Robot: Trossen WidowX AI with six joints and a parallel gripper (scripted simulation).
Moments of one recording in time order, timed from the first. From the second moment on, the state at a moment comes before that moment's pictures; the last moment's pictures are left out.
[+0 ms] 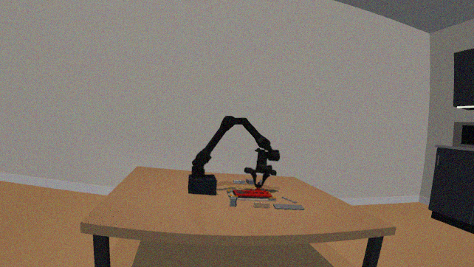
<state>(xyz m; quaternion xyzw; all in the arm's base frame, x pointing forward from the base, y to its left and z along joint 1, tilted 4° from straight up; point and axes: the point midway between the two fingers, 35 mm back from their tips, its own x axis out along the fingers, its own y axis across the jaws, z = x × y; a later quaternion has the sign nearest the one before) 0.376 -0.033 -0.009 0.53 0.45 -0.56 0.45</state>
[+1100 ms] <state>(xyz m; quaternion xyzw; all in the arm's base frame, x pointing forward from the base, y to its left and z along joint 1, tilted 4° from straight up) 0.377 -0.031 0.045 0.53 0.45 -0.56 0.46</state>
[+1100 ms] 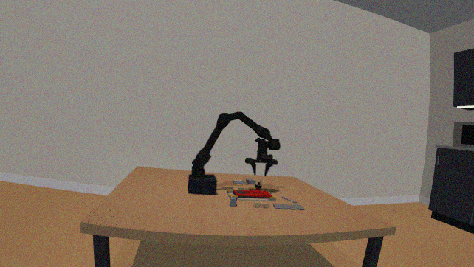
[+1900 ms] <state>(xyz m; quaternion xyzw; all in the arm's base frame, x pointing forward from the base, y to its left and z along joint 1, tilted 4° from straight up) 0.372 -0.033 -0.019 0.53 0.45 -0.56 0.45</state>
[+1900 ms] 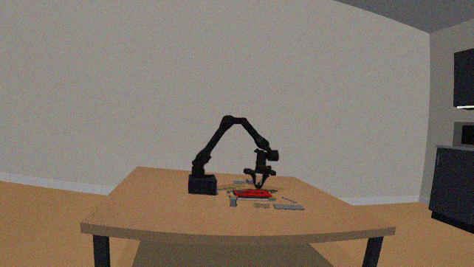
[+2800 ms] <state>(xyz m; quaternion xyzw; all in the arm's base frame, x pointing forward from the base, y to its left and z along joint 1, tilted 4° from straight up) 0.372 -0.032 -0.015 0.53 0.45 -0.56 0.45</state>
